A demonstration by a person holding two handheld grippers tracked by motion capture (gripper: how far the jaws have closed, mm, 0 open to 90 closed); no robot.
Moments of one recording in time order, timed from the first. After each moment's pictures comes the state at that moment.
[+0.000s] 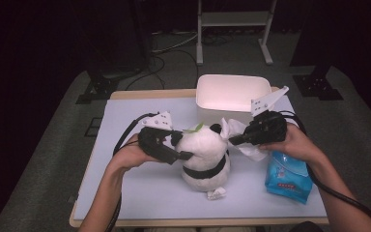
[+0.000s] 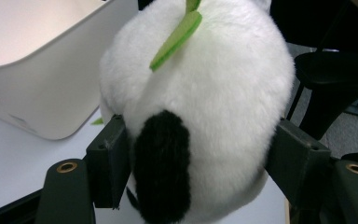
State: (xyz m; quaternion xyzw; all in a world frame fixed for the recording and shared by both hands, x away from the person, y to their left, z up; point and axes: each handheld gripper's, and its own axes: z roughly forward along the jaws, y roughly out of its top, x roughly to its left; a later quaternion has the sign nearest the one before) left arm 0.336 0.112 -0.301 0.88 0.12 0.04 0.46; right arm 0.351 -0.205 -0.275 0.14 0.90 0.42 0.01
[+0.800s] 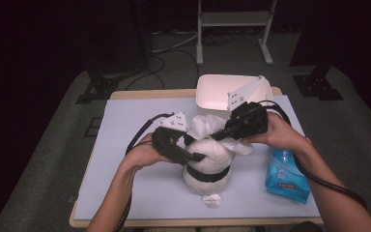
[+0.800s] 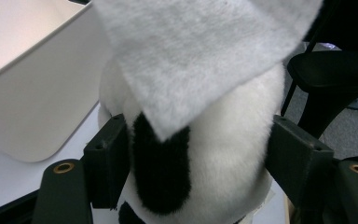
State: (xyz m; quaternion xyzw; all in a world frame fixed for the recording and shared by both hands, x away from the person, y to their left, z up) left arm 0.338 0.085 -0.304 0.88 0.10 0.03 0.46; right arm 0.351 -0.155 -0.246 0.09 0.92 0.39 0.02
